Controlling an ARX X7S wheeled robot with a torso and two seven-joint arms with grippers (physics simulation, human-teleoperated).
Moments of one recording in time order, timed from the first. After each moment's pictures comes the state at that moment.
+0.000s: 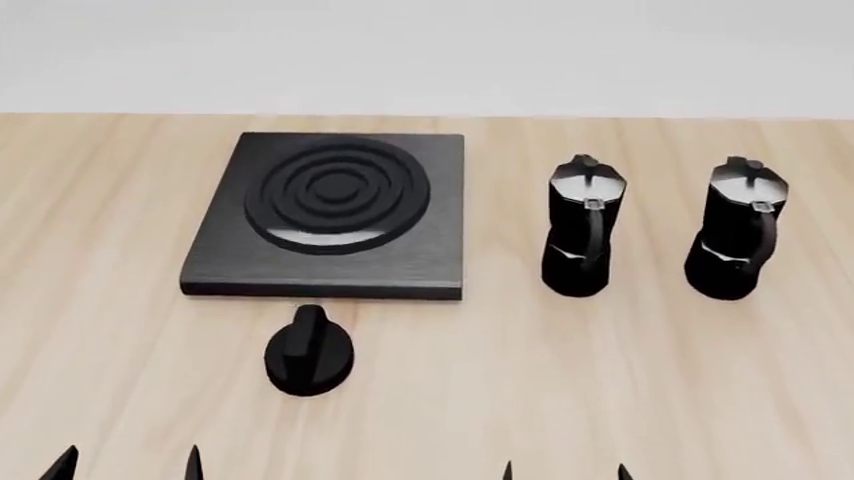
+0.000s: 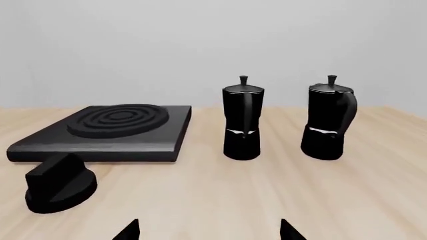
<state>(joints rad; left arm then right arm) -0.01 -0.17 0.20 -0.03 -0.17 0.10 -0.22 0.02 0.18 -0.19 0.05 0.18 -0.10 0.17</state>
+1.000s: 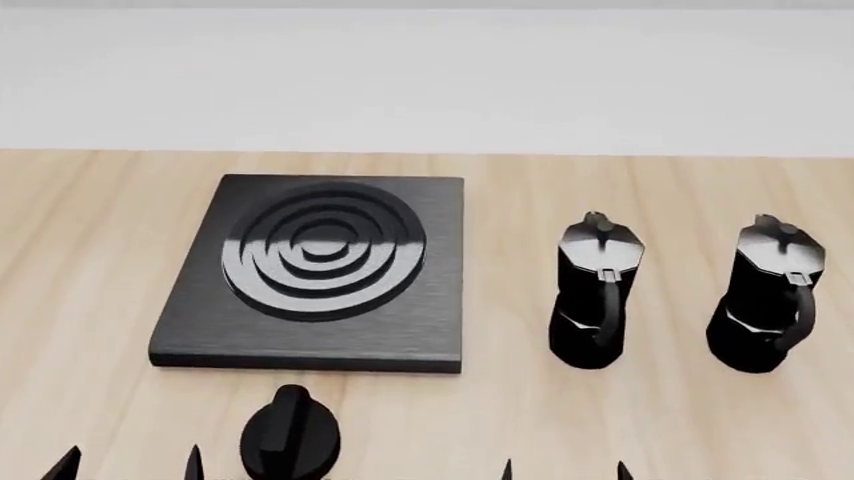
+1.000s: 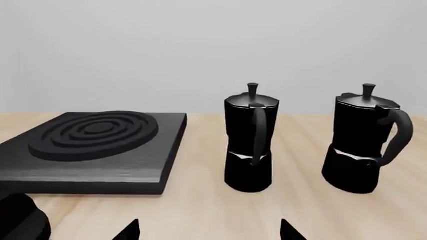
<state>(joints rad) -0.02 -0.19 0.22 -0.01 -0.22 0.08 -0.23 0.04 0.20 -0.22 0.06 0.19 -0.09 0.19</state>
